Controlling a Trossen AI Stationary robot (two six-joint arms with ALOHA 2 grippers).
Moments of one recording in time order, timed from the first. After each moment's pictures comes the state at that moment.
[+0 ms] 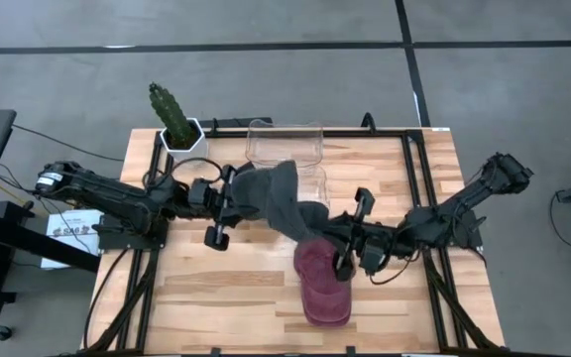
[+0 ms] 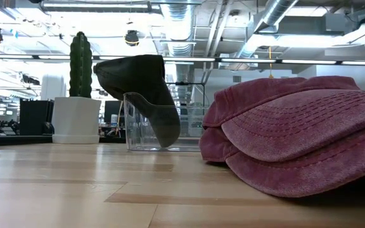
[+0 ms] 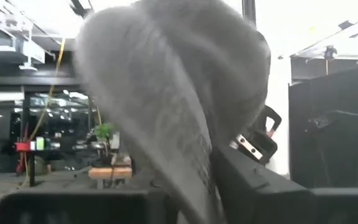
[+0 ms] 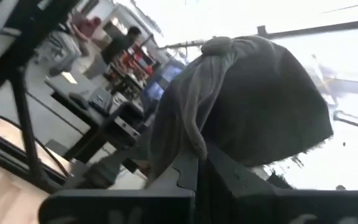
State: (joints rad) left arm -0.18 1.15 0.66 0.94 -0.02 0.08; right arm 0.53 1.35 1.14 0.49 0.60 -0.99
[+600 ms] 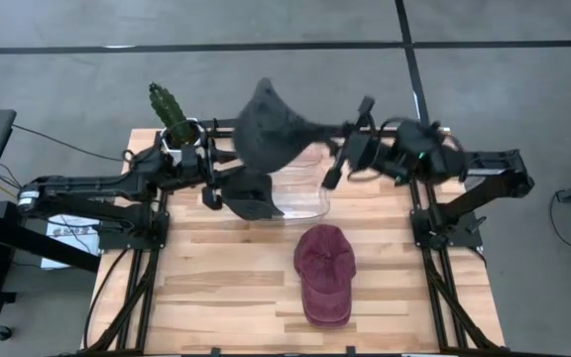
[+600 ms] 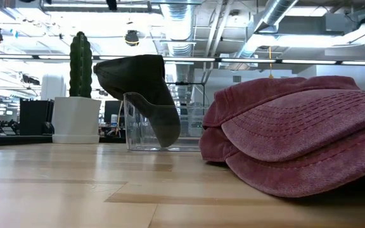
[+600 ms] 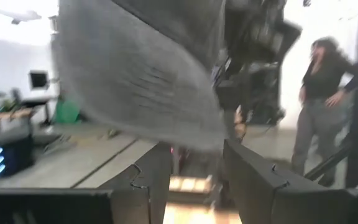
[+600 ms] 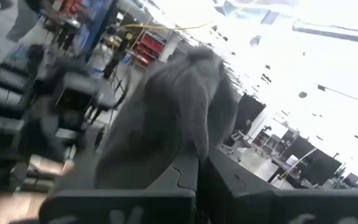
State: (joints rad) left arm 0.13 0.90 0.66 0.48 -0.03 0.07; right arm 0.09 1.35 1.58 -0.10 0.49 -0.68
